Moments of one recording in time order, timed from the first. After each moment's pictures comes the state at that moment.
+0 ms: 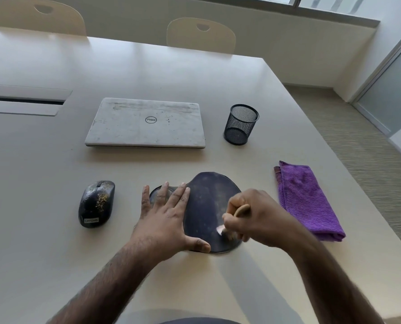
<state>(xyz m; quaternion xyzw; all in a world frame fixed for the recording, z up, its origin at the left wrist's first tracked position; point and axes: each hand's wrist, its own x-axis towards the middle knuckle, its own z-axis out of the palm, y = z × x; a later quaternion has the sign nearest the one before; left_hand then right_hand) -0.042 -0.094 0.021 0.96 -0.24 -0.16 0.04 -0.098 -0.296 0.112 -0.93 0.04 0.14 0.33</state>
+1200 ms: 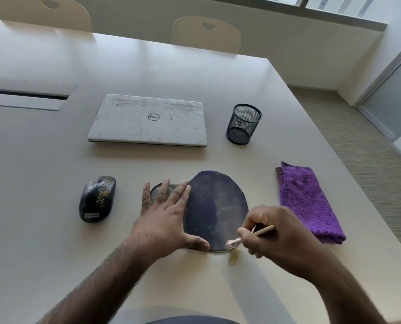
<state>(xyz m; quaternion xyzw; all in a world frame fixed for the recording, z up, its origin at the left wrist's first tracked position) -0.041 -0.094 0.017 0.96 -0.24 -0.16 0.06 -0.138 -0.314 0.113 -0.93 0.01 0.08 0.35</state>
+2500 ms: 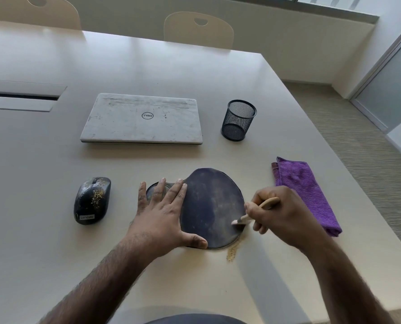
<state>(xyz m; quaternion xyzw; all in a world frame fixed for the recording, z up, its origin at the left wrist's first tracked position) -0.040 -0.094 0.018 0.95 -0.24 -0.17 0.06 -0.121 -0.330 0.112 -0.91 0.10 0.03 0.39</state>
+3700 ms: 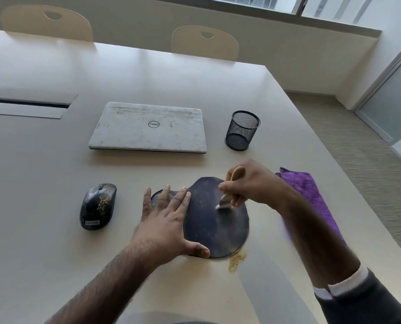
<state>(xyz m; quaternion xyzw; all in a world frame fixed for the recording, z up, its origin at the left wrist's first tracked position) -0.040 -0.095 0.020 0.95 -0.25 -0.17 0.04 -0.026 -0.316 0.110 -0.89 0.08 0.13 0.42</state>
